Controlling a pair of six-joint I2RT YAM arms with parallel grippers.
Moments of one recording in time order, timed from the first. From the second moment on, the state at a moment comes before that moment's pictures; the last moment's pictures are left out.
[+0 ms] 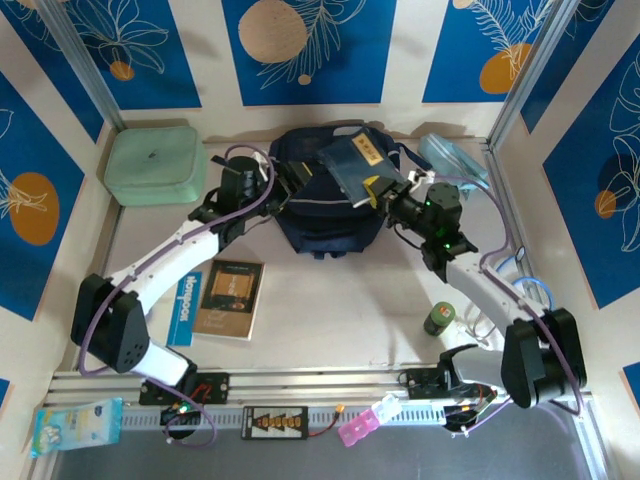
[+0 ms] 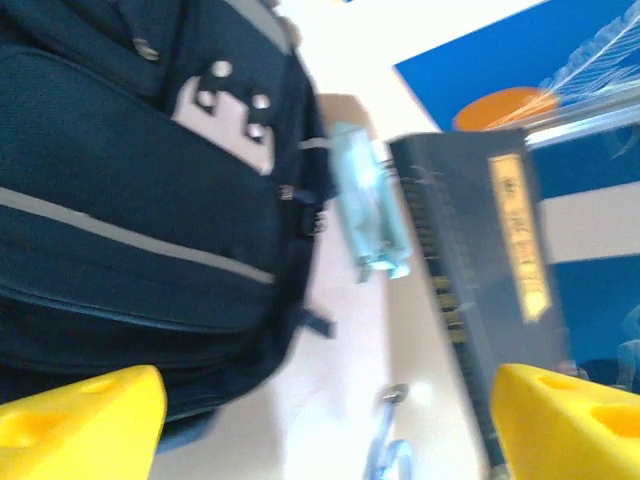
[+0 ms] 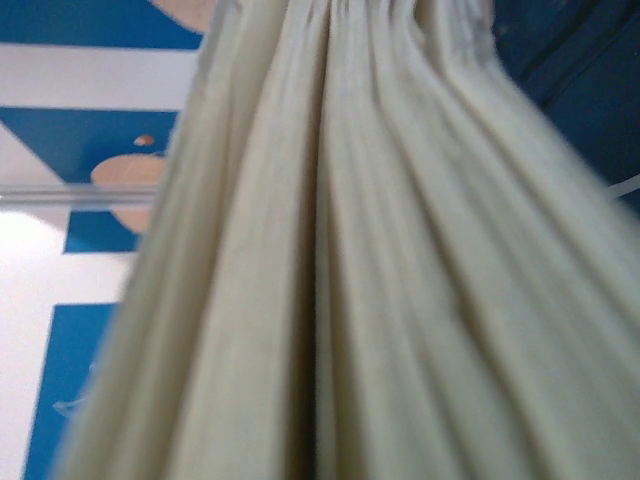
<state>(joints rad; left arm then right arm) -0.51 1.50 1.17 -0.09 0.18 -1.02 0.27 1.21 0.74 0.37 -0.46 1.46</state>
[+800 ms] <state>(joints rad) -0.57 1.91 1.23 -0.12 0.29 -0.76 0.12 1.03 0.68 -0.05 -0.44 1.23</state>
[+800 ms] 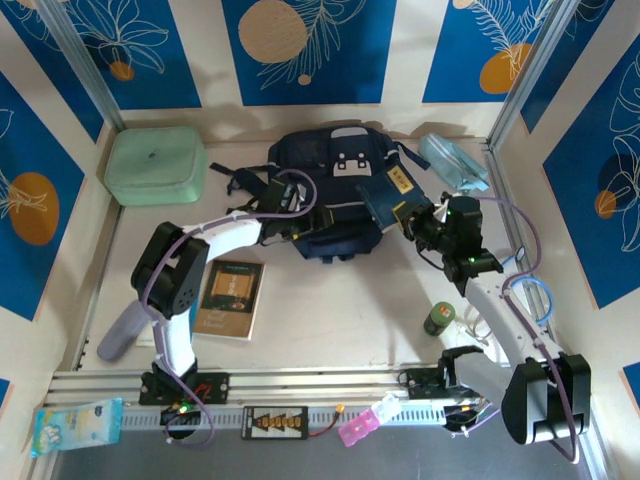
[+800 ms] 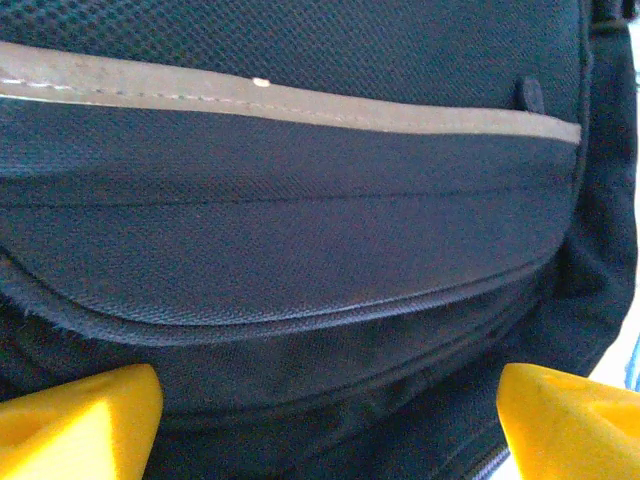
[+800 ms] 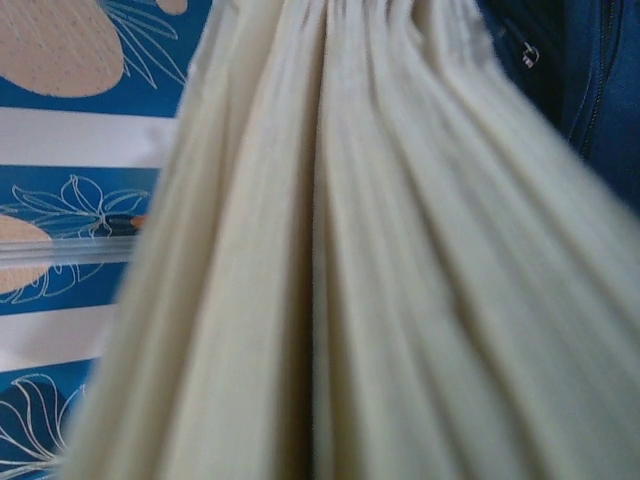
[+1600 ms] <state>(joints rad) -0.79 1.84 1.55 -0.59 0.21 -0.19 -0.06 0.91 0.64 -0.16 -0.51 1.17</state>
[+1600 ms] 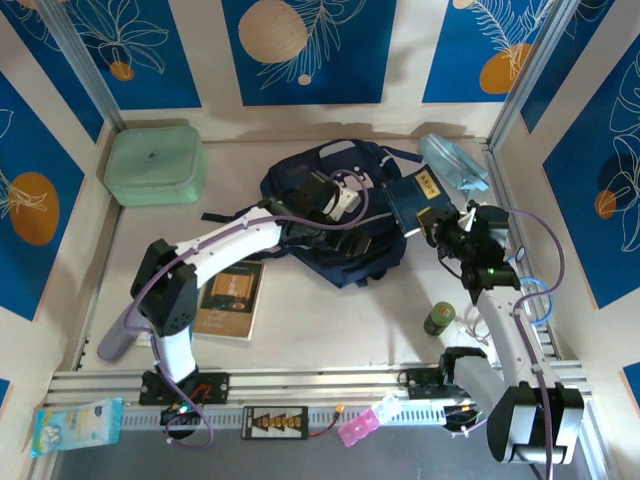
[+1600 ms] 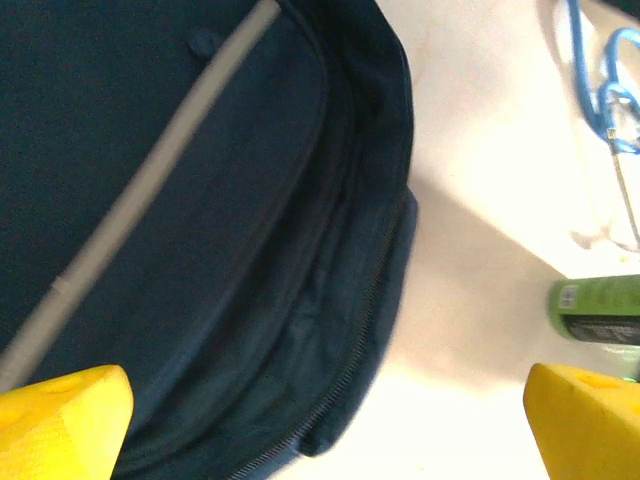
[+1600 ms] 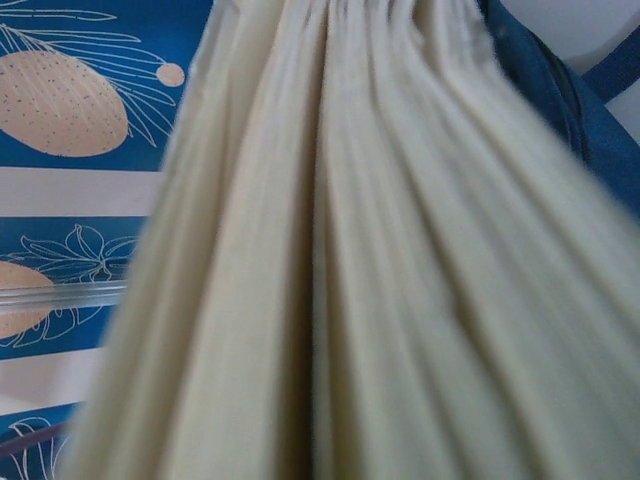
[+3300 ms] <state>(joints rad) -0.78 1.92 1.83 -0.72 -0.19 0.01 -0.21 0.70 0.67 -0.42 -0.51 1.06</state>
